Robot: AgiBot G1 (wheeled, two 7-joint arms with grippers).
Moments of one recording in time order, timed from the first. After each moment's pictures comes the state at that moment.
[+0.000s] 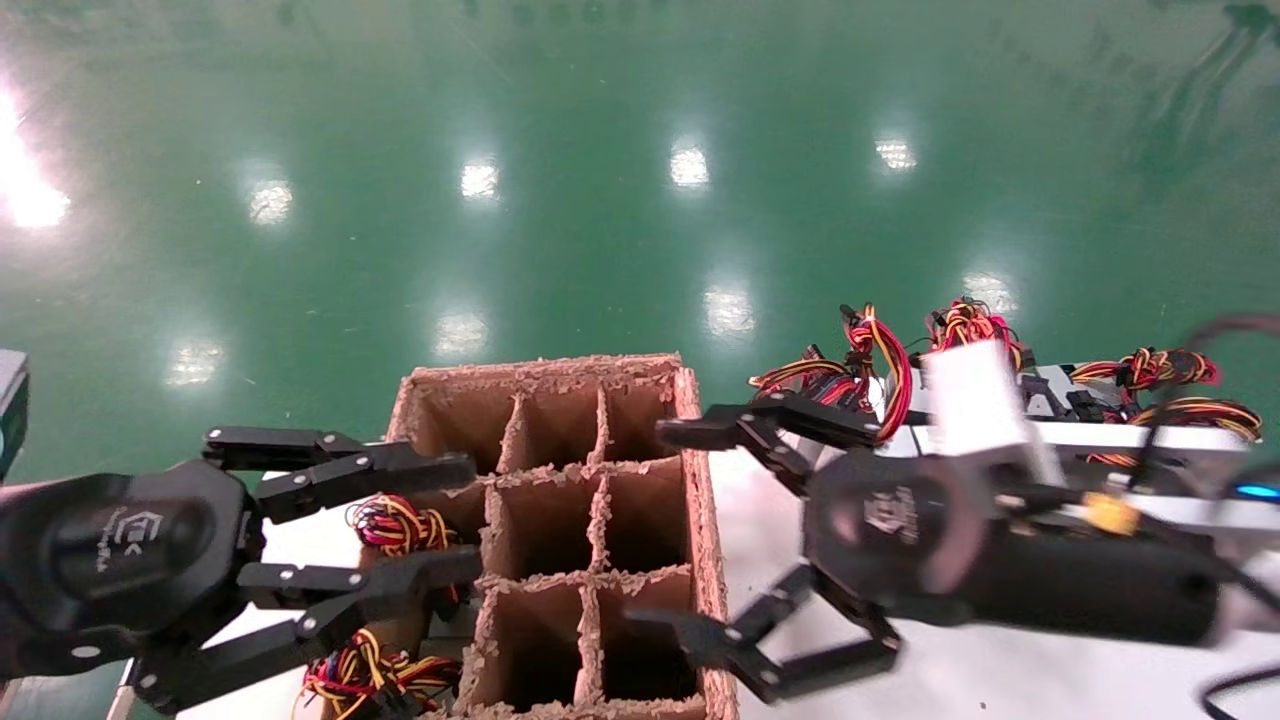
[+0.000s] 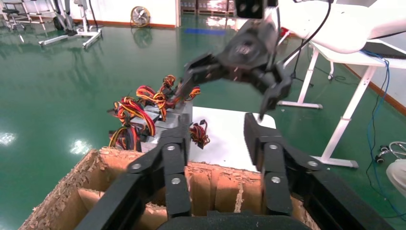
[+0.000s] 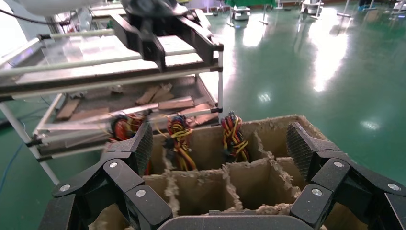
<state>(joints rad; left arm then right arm) -1.10 0.54 0.44 -1.23 0.61 1.42 -0.09 1.19 -0.78 -0.38 1.18 -0.89 -1.45 0.17</state>
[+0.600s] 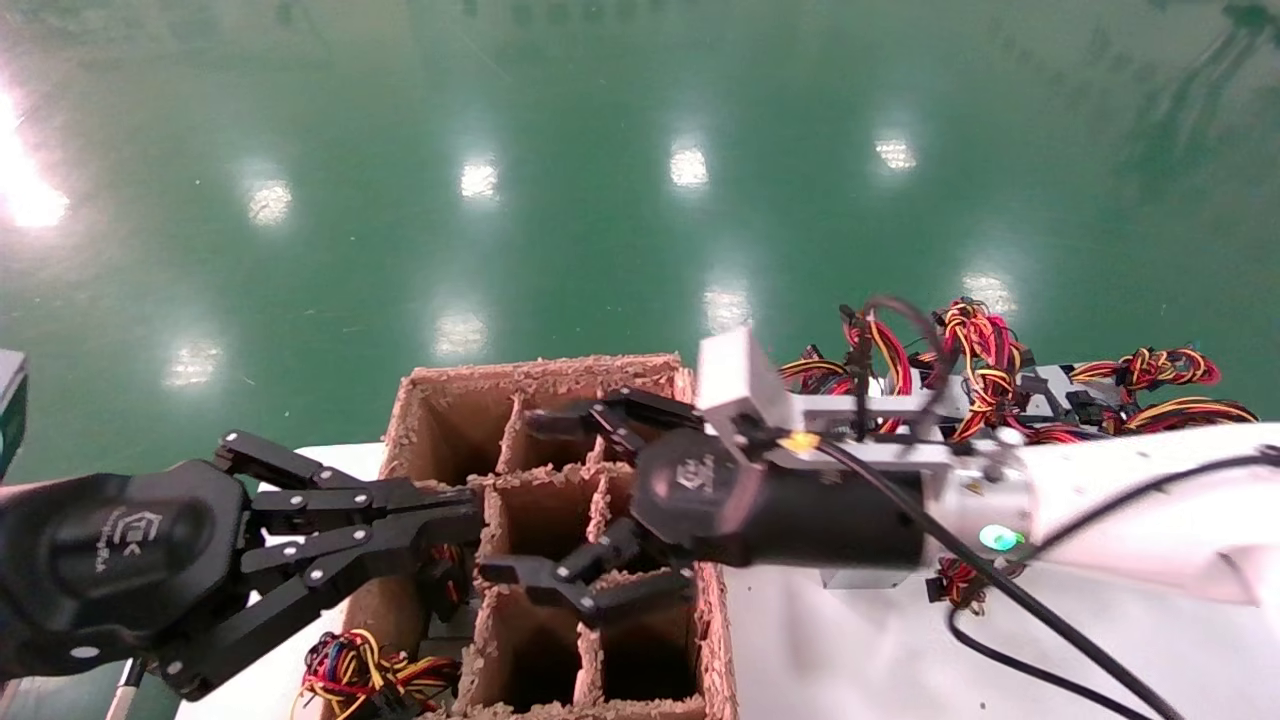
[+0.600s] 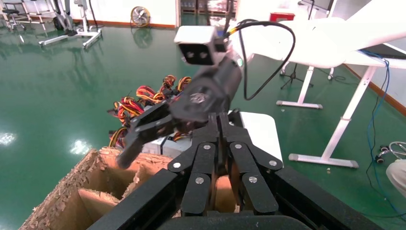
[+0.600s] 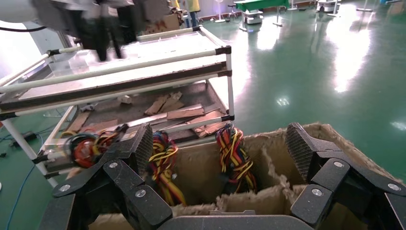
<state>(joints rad) -1.10 0.54 0.44 -1.23 0.61 1.42 -0.09 1.33 -1.08 -0.50 0.82 -1.02 -1.46 0.04</state>
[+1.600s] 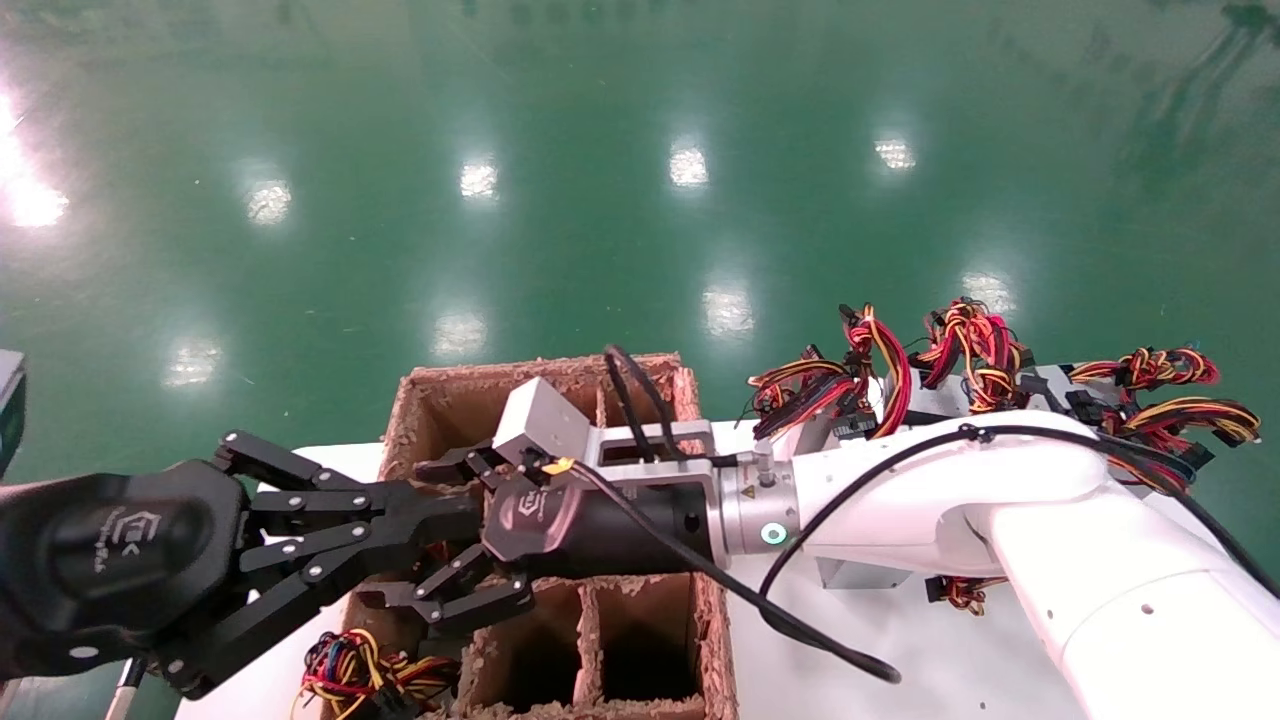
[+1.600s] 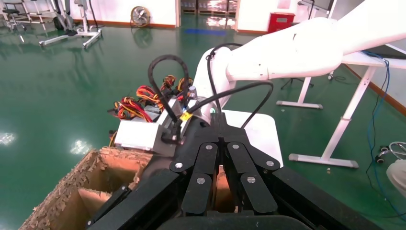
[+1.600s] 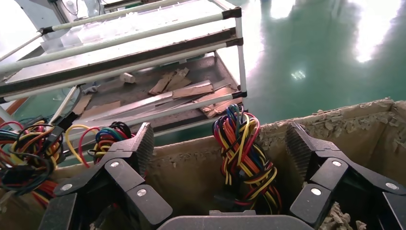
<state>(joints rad) -1.10 0.54 0.44 -1.23 0.61 1.42 -0.09 1.45 -1.36 -0.67 0.43 -1.07 -1.37 -0.12</state>
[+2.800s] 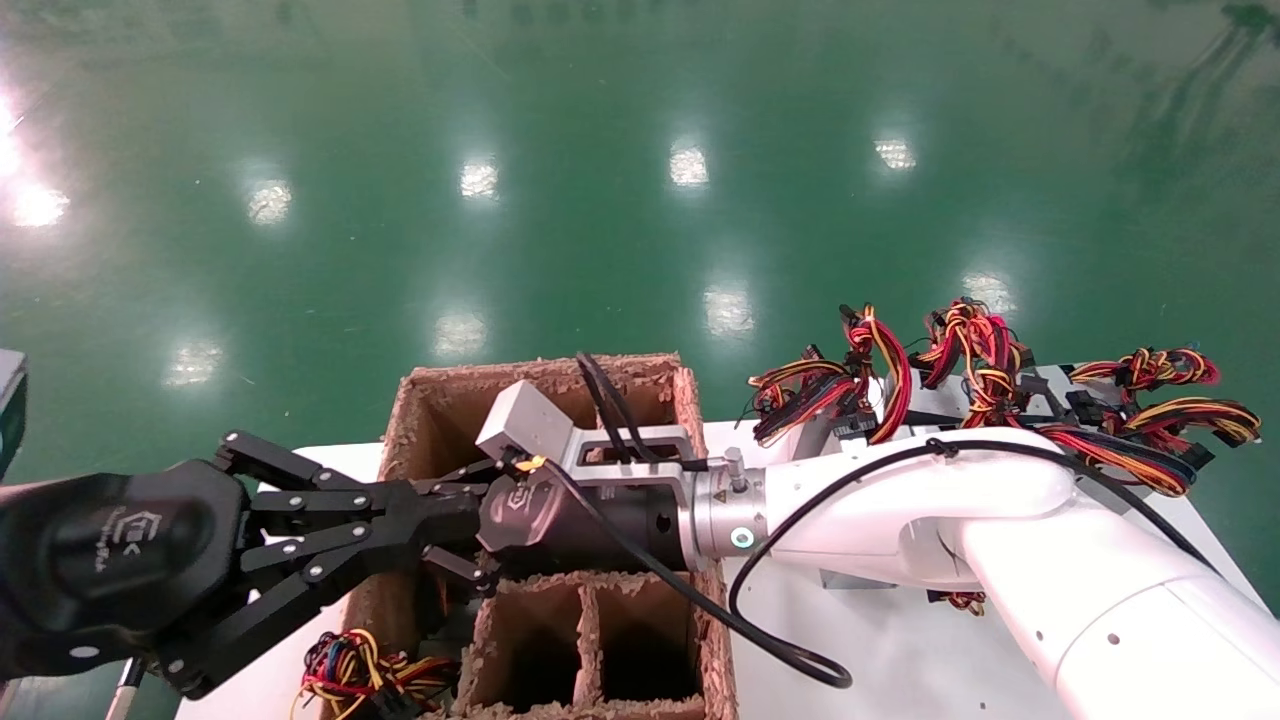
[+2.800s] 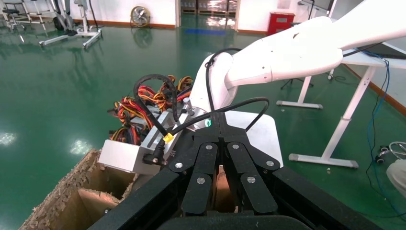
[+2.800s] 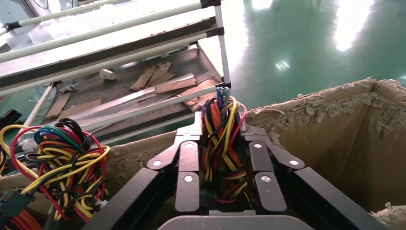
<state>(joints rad) -1.10 0.54 0.44 -1.23 0.61 1.42 -0.09 1.45 -1.36 -0.94 0.46 -0.85 -1.20 -0.13</state>
